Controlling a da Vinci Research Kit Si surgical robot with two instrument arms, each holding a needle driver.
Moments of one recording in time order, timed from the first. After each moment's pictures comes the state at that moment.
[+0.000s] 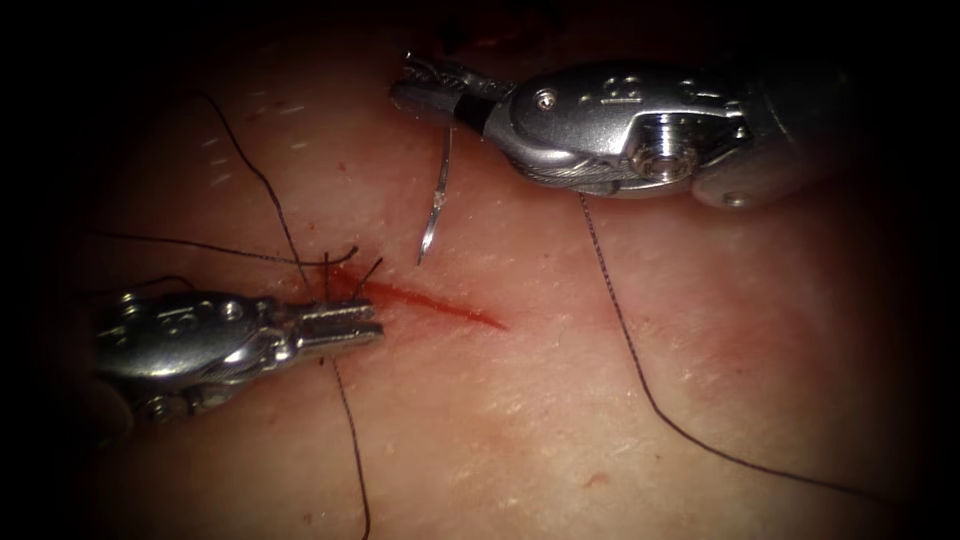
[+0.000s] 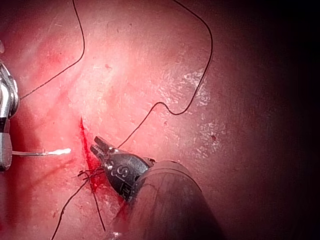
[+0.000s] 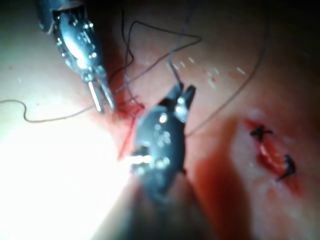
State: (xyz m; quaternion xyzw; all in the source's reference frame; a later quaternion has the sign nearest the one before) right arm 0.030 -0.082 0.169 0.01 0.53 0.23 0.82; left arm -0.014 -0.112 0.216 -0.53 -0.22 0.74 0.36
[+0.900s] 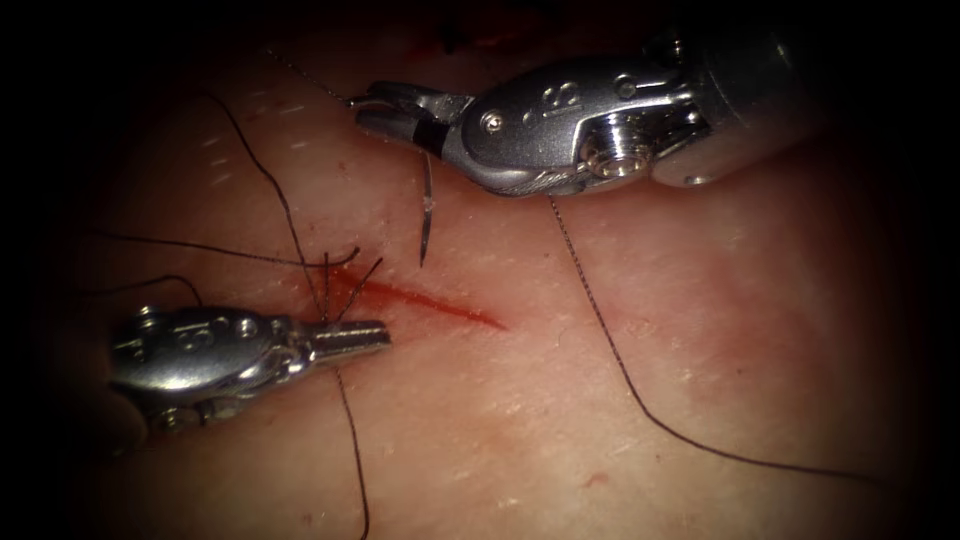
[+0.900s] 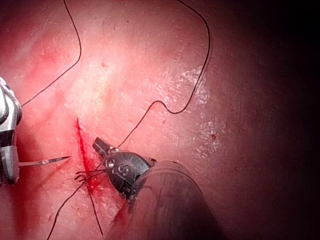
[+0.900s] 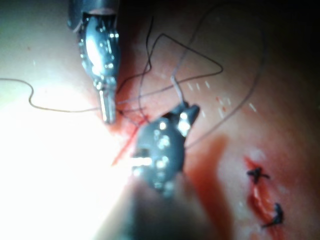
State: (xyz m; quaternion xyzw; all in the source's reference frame) right arm 0.032 -0.083 0.169 -0.03 0.51 0.14 0.85; left arm -0.014 -0.113 0.218 -0.50 -0.22 0.76 0.35
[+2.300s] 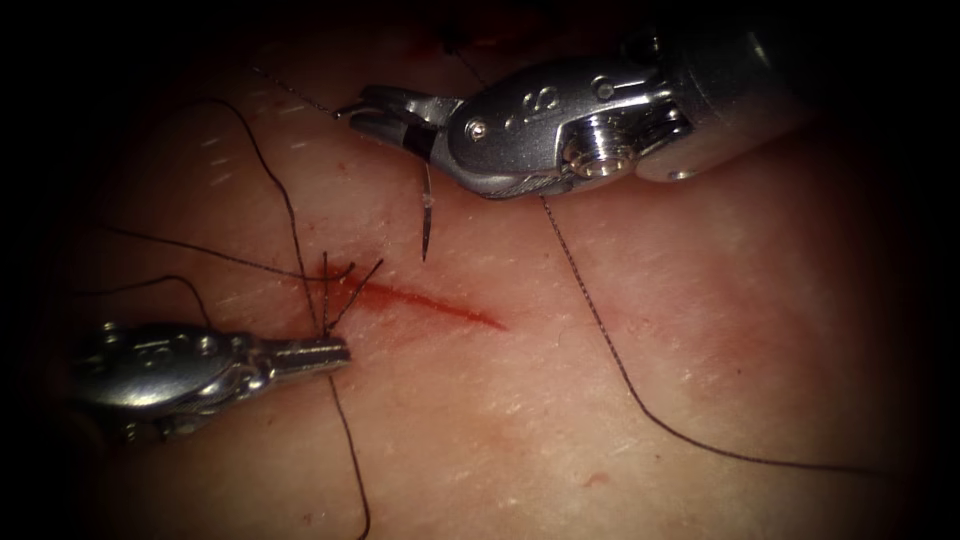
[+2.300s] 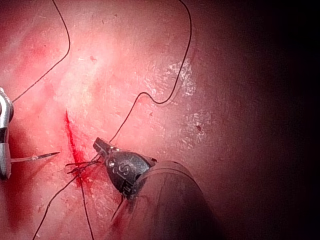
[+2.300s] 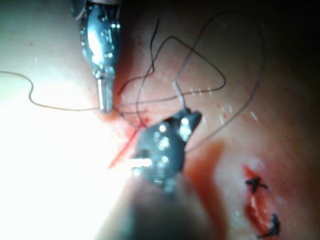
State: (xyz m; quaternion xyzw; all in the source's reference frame) right arm 0.033 -0.084 0.170 -0.05 0.50 0.11 0.86; left arm -0.012 -0.115 0.217 -0.50 -0.22 0.77 0.34
